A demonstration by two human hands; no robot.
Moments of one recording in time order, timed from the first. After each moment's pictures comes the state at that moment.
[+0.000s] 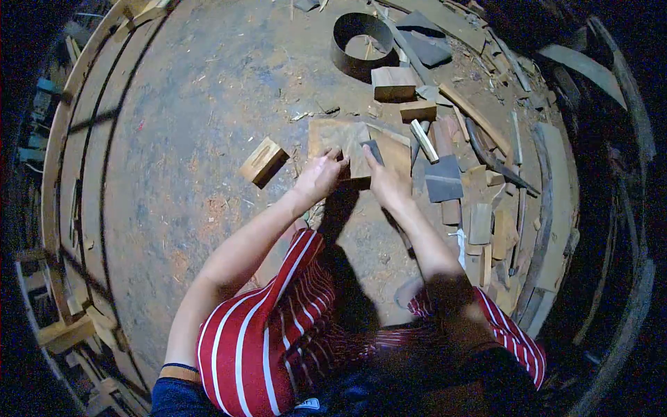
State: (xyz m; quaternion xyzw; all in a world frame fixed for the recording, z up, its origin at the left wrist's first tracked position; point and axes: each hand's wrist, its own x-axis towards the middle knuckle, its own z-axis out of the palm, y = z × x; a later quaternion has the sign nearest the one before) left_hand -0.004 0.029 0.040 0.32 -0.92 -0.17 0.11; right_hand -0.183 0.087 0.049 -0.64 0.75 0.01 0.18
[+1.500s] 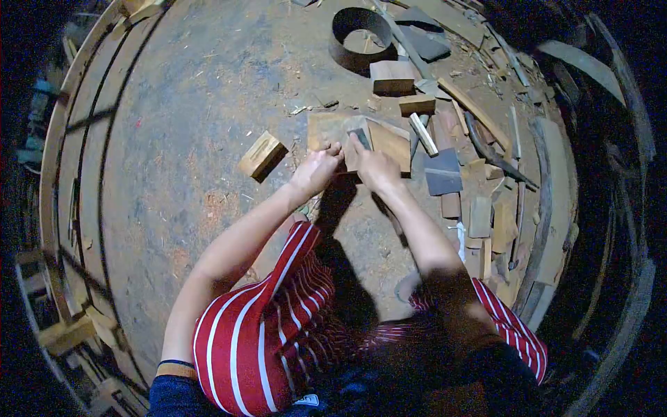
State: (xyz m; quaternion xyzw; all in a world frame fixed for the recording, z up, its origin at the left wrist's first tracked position) left_hand 0.000 0.025 0.029 0.30 -0.94 -0.16 0.10; right_hand -0.164 0.073 0.066 -0.65 0.73 0.04 0.22
